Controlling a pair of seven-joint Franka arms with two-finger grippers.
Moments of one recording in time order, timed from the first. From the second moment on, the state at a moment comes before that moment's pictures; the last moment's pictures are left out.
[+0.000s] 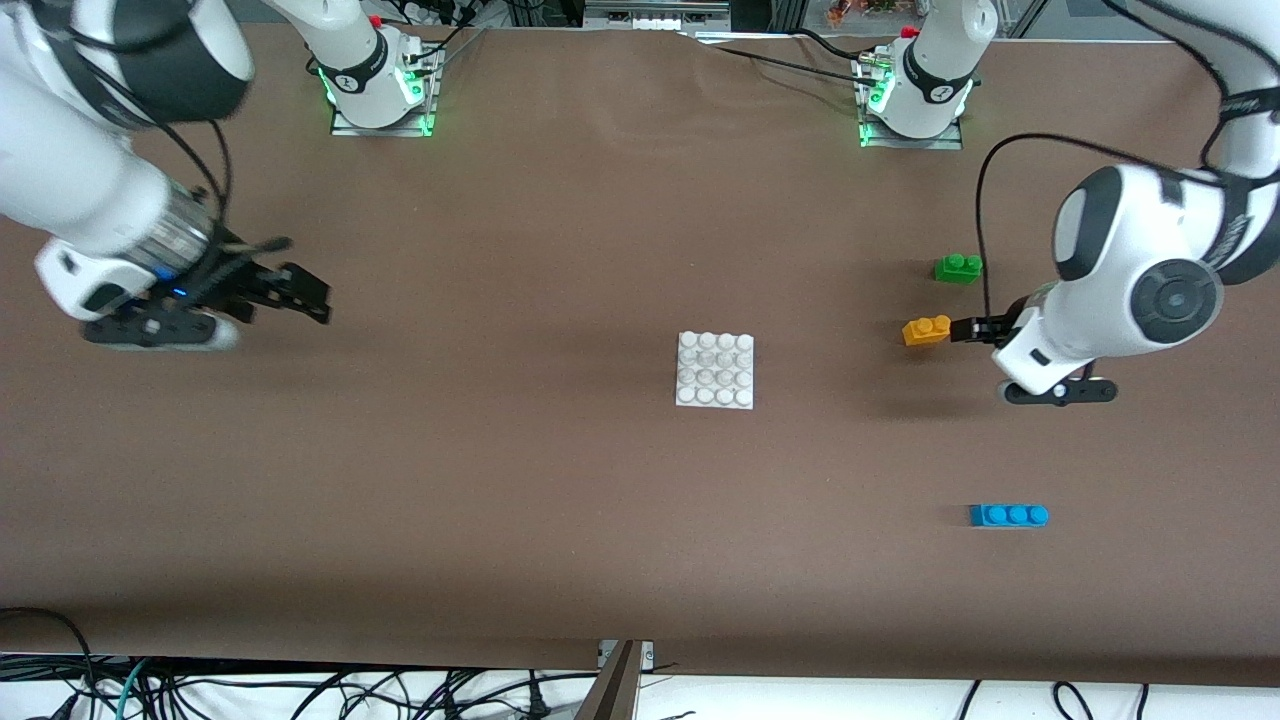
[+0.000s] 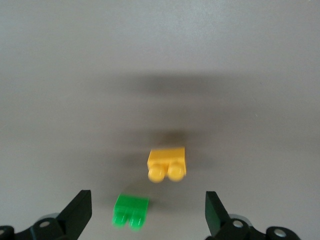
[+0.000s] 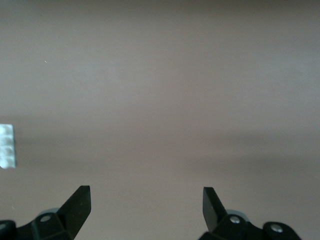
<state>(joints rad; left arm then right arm) 0.01 0.30 -0.10 -1.88 0.08 1.92 -0.17 0.15 0.11 0.01 -1.60 0.06 1.74 0.18</state>
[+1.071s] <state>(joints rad) 0.01 0.34 -0.10 -2.27 0.08 2.42 -0.27 0.15 0.08 -0.04 -1.57 -0.01 1.57 0.17</state>
